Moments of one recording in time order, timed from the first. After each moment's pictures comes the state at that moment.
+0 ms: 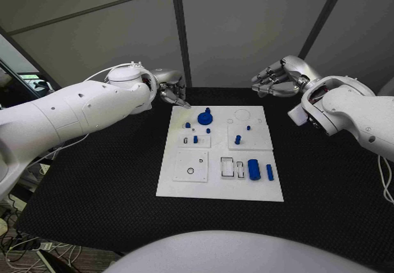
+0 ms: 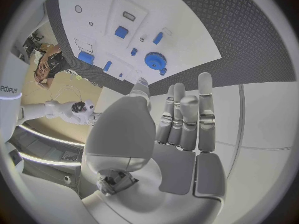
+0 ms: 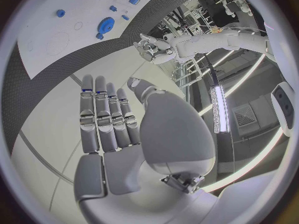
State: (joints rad) left arm 1.26 -0.61 0.06 1.05 -1.54 0.01 0.03; left_hand 1.29 -0.11 -0.06 0.29 0.12 0.99 0.12 0.29 0.13 0.94 0.06 0.93 0.34 1.25 0.01 1.25 0.93 0.21 1.12 0.12 0.40 1.13; right arm 1.21 -0.77 0.12 1.39 -0.99 -0.31 0.02; right_hand 1.36 -0.14 0.36 0.09 0.31 1.01 0.20 0.07 0.07 1.15 0.13 0.11 0.06 1.26 0.07 0.07 0.14 0.18 1.14 0.18 0.19 0.08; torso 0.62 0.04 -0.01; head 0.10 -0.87
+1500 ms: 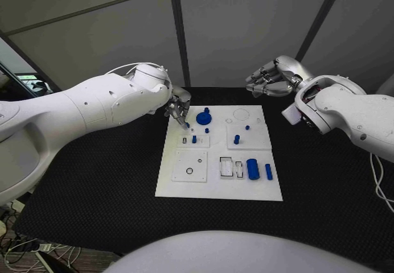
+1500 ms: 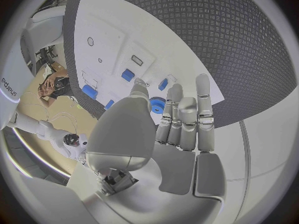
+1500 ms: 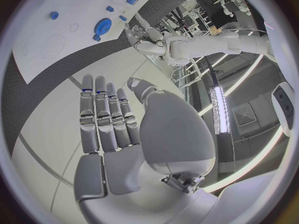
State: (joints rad) left arm 1.32 -0.46 -0.06 0.92 -1.66 0.36 0.03; left_hand 1.29 -0.11 -0.14 0.29 0.08 0.89 0.10 0.31 0.22 0.93 0.04 0.93 0.40 1.24 -0.01 1.27 0.96 0.21 1.11 0.10 0.40 1.17; right arm 1.21 -0.74 0.12 1.37 -0.99 -0.30 0.02; right_hand 1.36 -0.14 0.36 0.10 0.31 1.01 0.20 0.07 0.07 1.15 0.13 0.11 0.06 1.26 0.07 0.07 0.14 0.18 1.14 0.18 0.19 0.08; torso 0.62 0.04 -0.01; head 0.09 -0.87
